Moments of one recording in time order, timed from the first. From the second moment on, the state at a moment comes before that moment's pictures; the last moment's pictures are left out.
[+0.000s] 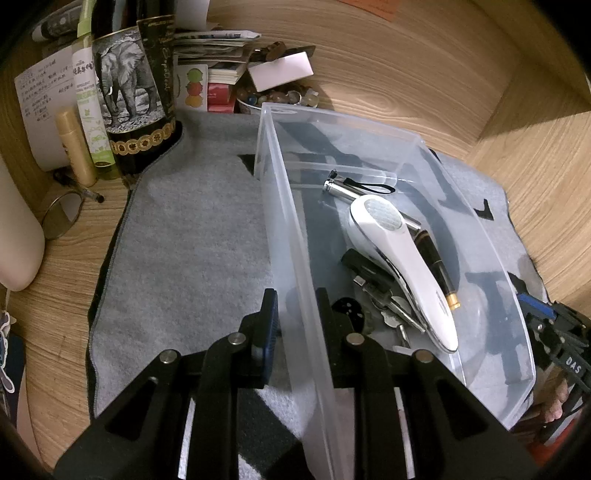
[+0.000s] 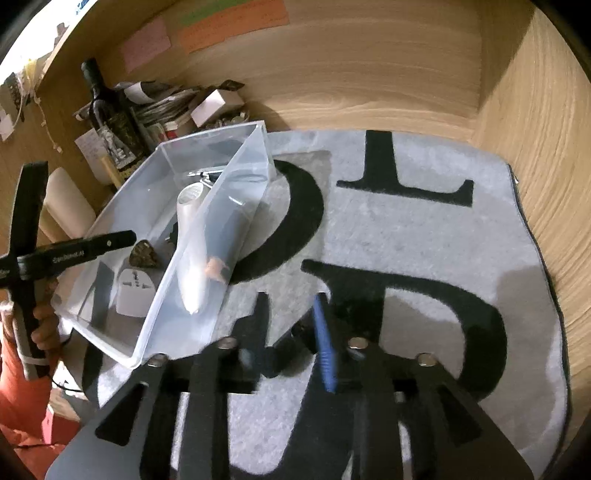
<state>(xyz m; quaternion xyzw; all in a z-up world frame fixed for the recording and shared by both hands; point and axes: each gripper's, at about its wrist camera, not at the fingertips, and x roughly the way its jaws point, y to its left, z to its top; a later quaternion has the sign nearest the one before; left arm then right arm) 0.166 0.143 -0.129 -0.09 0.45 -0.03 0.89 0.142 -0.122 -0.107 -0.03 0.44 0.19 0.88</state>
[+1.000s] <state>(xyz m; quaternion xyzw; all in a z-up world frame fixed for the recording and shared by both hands) 0.166 0.144 -0.131 -0.10 0.45 -0.04 0.89 0.167 -0.083 -0.064 -0.10 0.36 0.18 0.91</state>
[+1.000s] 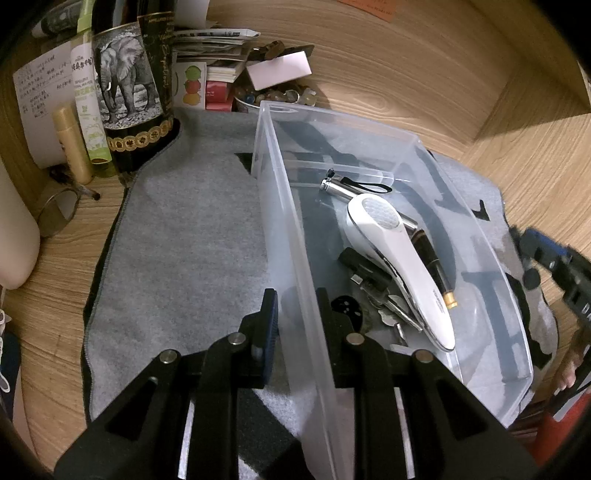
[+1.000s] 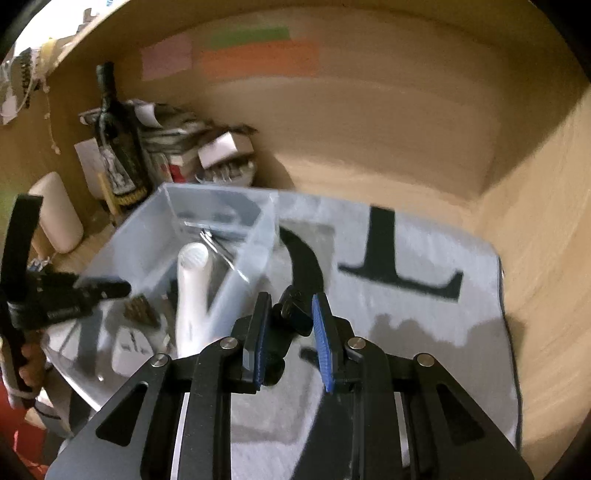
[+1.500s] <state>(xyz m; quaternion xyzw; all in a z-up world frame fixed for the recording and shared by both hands) 0.168 0.144 -0.132 -0.10 0.45 -0.04 0.88 0.189 -0.025 -0.057 -0.10 0.34 0.25 0.90</state>
